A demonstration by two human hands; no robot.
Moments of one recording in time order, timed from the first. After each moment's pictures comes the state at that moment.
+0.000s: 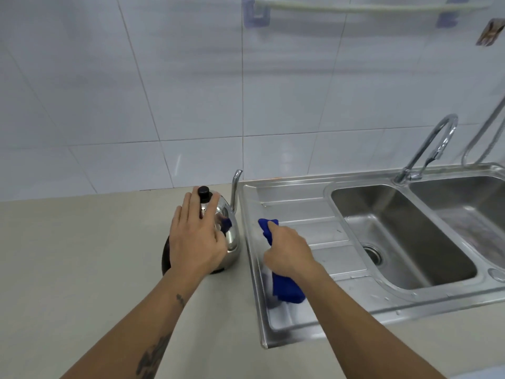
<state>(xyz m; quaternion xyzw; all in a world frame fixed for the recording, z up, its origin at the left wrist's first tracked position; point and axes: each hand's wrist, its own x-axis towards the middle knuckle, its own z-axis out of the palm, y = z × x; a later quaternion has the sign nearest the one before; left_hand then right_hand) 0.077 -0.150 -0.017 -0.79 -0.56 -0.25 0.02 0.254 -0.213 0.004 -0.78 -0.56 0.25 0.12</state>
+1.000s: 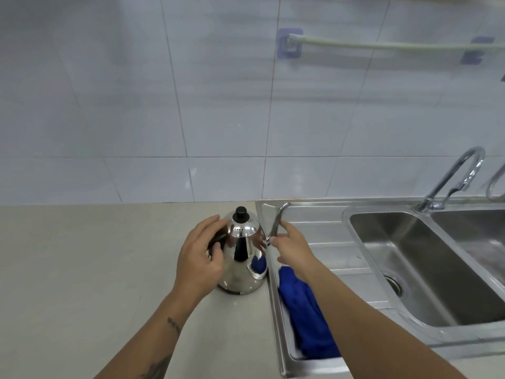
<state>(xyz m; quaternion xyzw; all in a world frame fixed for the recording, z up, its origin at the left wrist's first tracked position) 0.034 -0.146 -0.027 -0.72 -0.46 -0.48 -0.20 0.243 -0.156 -0.005 -0.69 -0.38 0.46 0.41</state>
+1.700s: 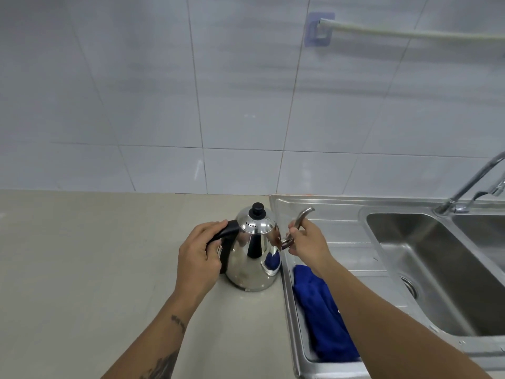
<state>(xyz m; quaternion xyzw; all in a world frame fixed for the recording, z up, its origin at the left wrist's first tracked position) 0.010 -0.138 -0.041 -0.65 -0.49 -0.52 -0.24 0.247 -0.133 -0.029 -0.71 -0.40 0.39 0.42</state>
